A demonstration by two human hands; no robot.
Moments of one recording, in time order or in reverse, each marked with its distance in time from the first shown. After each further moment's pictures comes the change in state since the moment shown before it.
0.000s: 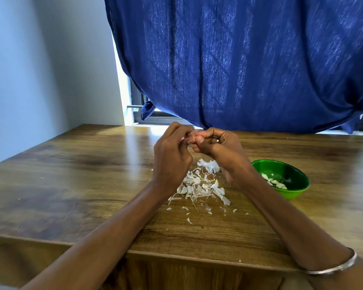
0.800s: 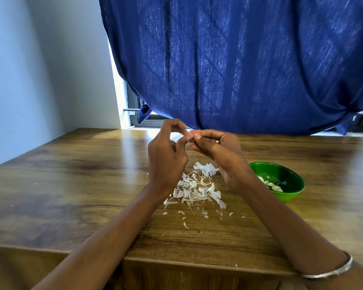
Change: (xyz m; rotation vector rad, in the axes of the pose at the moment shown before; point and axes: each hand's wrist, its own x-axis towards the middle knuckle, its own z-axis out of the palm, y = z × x) left_hand 0.006 0.004 0.001 -0.052 0.093 -0.108; right_hand 0.004 -0.002 -0.004 0.135 0.014 0.014
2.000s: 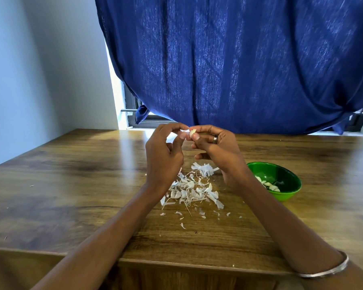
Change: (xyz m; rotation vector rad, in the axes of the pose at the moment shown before) left_hand 0.001 0.000 0.000 -0.114 -0.056 -0.174; right_hand 0.003 0.001 -0.004 -0.185 0.010 -0.076
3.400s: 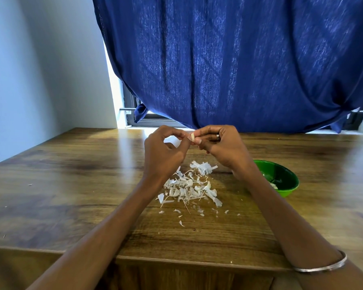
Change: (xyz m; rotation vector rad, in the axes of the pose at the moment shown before) left_hand 0.003 0.006 -0.001 -0.012 -0.075 -0.203; right_hand 0.009 -0.006 -0.018 -0.369 -0.036 -0.090
